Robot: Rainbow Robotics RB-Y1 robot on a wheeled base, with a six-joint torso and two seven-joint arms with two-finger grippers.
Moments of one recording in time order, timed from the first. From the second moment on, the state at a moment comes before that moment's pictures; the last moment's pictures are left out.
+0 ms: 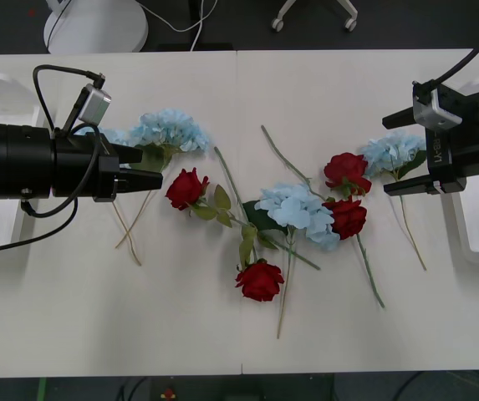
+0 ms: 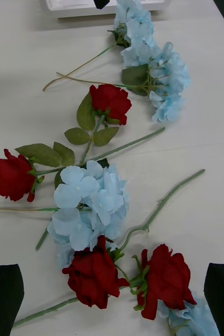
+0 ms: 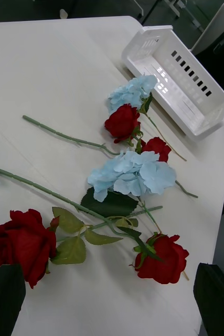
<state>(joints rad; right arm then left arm) -0.42 -1.10 0.14 -1.84 -1.74 1.21 2.70 -0.30 0.64 0.04 -1.78 1.56 1.26 -2.14</state>
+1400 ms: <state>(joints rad) -0.42 -1.10 0.14 -1.84 -1.74 1.21 2.70 -0.30 0.64 0.04 -1.78 1.56 1.26 -2.14</state>
